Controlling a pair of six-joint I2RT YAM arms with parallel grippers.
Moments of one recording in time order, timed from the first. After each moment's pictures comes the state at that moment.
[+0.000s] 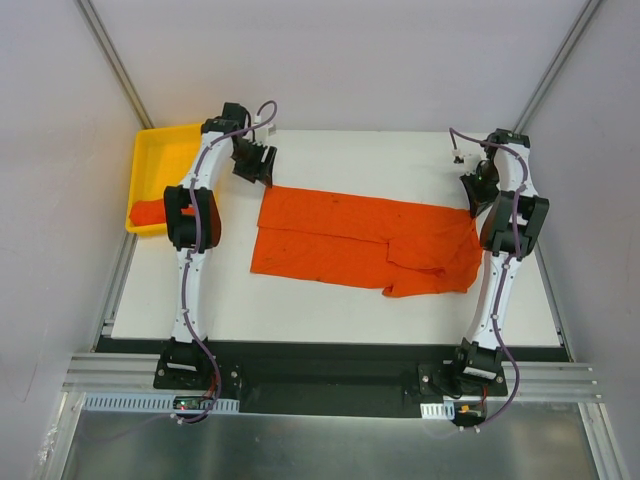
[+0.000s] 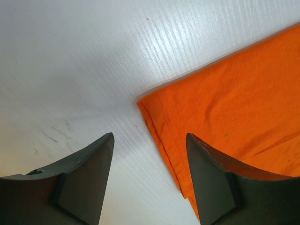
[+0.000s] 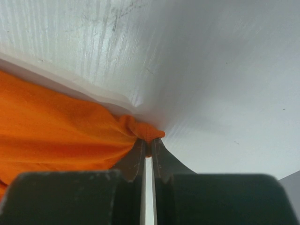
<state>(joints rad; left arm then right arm) -0.10 2.53 2.42 -1.07 0.42 0.25 -0.20 2.56 2.38 -1.35 -0.08 -0.58</state>
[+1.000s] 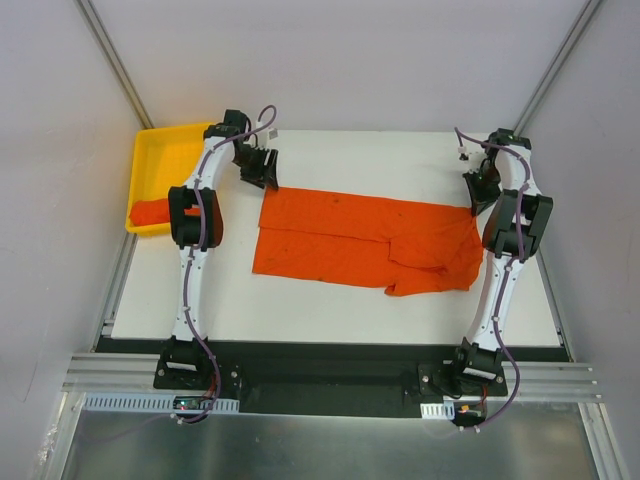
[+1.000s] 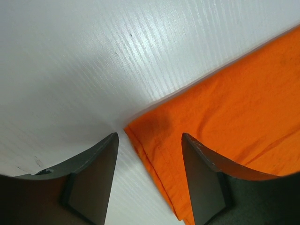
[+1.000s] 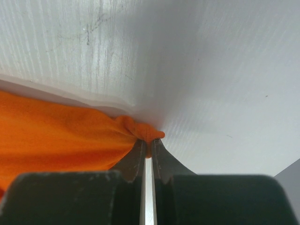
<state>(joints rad) -0.09 2.62 2.46 -1.04 0.56 0.19 -0.20 2.49 2.26 -1.22 -0.06 -0.45</state>
